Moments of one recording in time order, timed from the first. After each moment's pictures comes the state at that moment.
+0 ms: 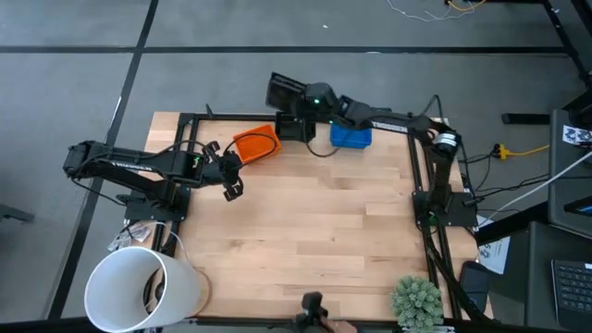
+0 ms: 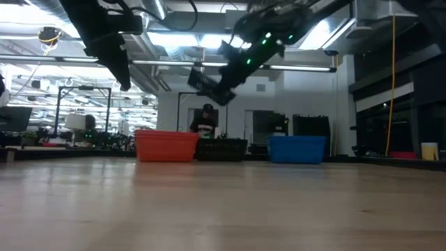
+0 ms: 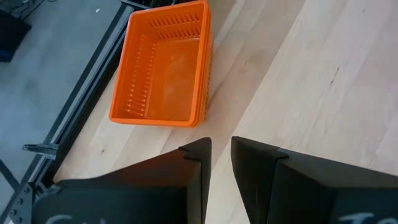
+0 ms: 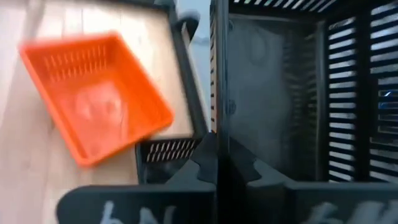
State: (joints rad) left arm -0.02 1.06 0.84 -0.79 -0.59 -0.33; right arm -0.48 1.92 1.54 -0.15 0.03 -0.45
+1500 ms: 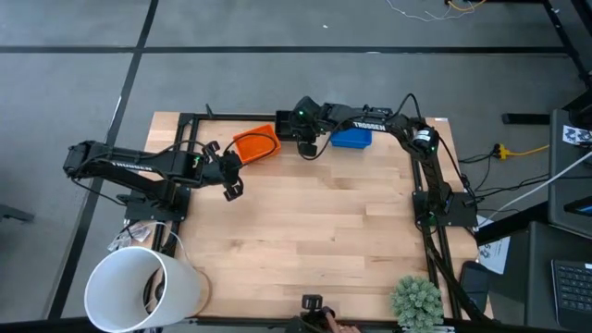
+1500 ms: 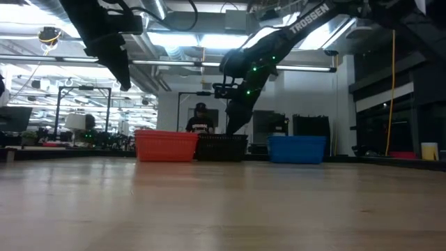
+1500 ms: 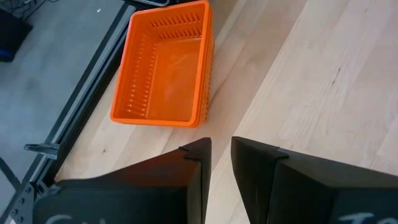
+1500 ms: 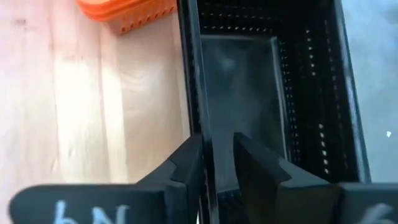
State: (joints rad) left arm -0.02 1.06 0.84 -0.79 -0.59 -0.33; right arm -0.48 2.12 1.66 -0.54 0.06 -0.45
